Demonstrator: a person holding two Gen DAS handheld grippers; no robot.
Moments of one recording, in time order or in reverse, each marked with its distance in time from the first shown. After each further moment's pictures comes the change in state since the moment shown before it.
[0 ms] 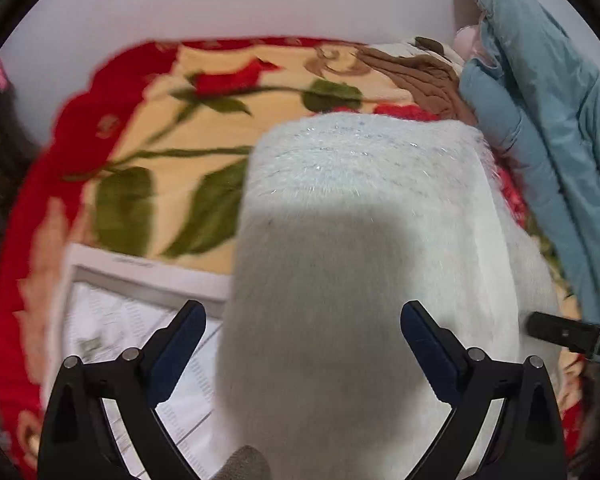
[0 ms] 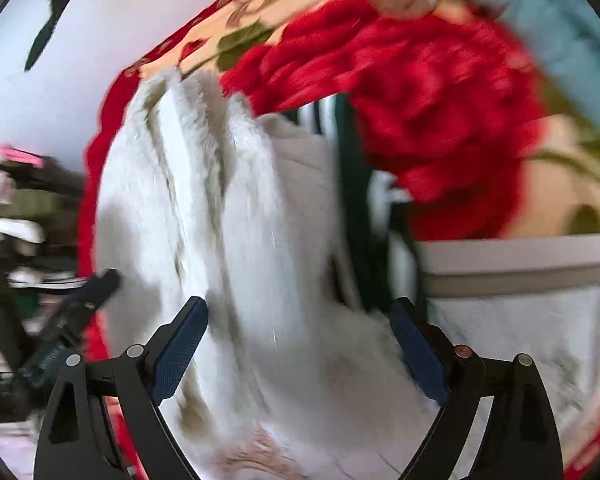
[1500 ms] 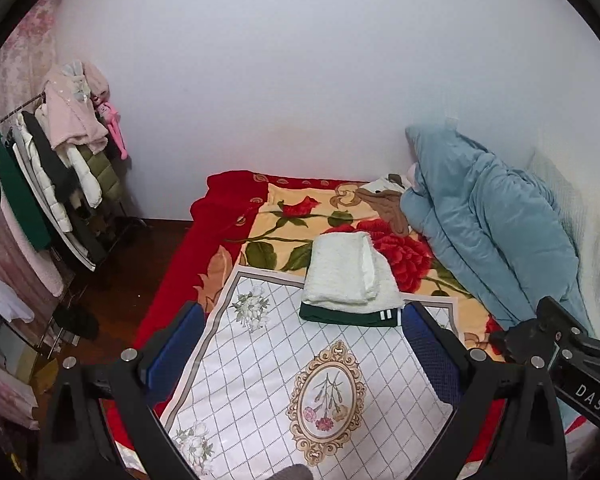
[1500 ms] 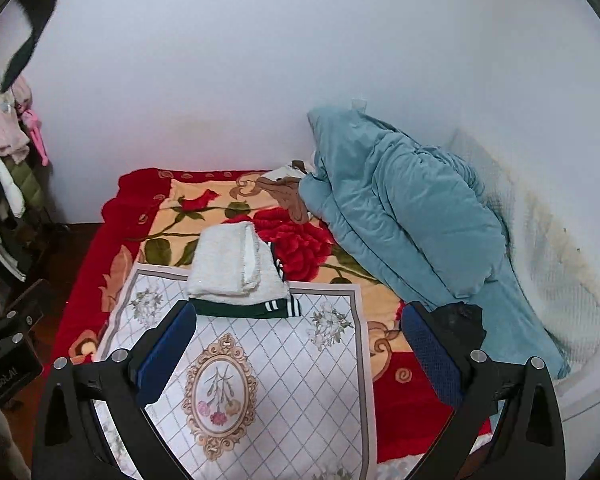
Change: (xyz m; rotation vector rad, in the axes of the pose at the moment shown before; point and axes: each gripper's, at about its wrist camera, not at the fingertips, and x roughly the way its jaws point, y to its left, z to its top) left arm -0.557 -0.004 -0.191 -0.051 -0.376 0.093; right arm -0.611 0.195 -0.466 -0.217 -0.647 -0.452
